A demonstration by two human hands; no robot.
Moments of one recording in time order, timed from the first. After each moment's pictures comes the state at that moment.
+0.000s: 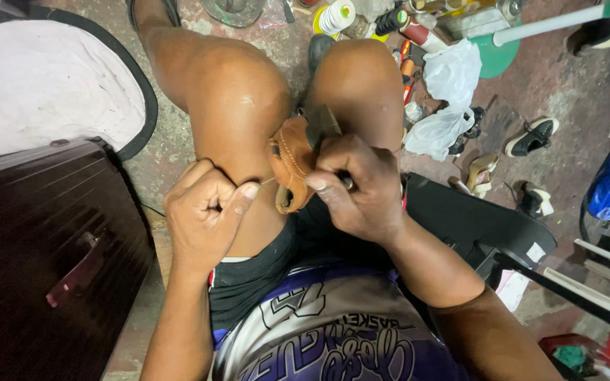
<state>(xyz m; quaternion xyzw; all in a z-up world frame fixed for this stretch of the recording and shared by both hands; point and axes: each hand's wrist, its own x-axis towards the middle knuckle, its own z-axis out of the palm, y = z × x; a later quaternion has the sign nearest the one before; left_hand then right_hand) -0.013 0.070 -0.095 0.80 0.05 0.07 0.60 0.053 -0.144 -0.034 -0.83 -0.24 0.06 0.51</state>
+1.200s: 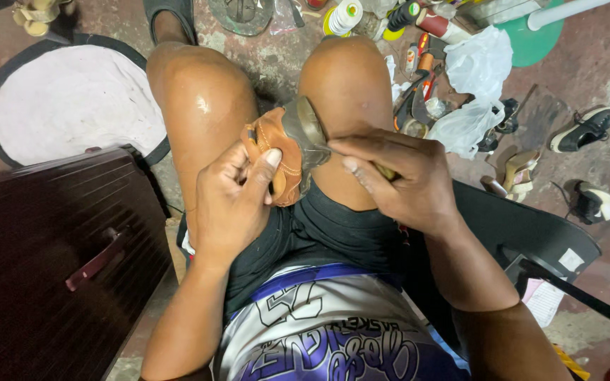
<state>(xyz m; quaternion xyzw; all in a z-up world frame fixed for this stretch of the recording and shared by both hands) 0.015 0.009 -0.057 0.65 0.18 -0.11 0.73 0.065 -0.218 -0.017 -0.86 -0.24 0.07 0.44</state>
